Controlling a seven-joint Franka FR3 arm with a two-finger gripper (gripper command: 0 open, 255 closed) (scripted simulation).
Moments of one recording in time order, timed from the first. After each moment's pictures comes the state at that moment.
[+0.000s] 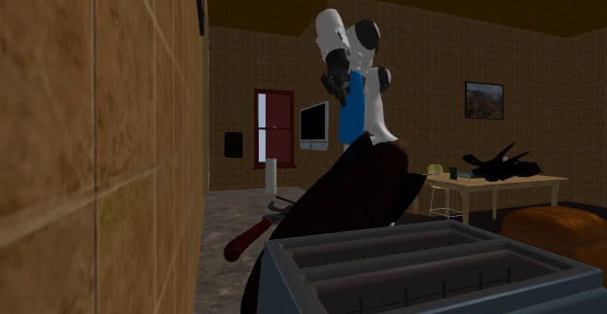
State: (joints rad) arm 0.39 -0.45 -0.28 -2.13 0.23 2.02 -0.85
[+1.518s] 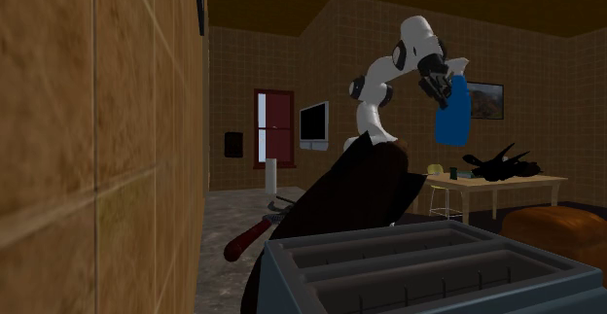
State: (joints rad) arm 0.49 -0.75 0.23 -2.37 0.29 2.09 -0.30
